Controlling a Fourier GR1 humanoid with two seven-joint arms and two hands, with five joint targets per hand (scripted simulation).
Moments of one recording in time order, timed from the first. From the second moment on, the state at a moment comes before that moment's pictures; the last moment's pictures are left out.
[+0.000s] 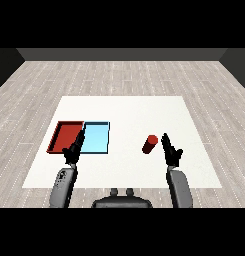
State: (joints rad) left arm -0.02 0.10 -0.03 -1.56 0.01 0.01 -0.02; right arm 0.02 -0.06 -0.02 -1.54 -0.01 -0.03 -0.01
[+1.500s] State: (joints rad) left arm 0.04 0.06 0.05 -1.60 0.04 -0.02 -0.40; right arm -0.03 -0.20 -0.23 -1.43 -0.22 0.32 -0.32
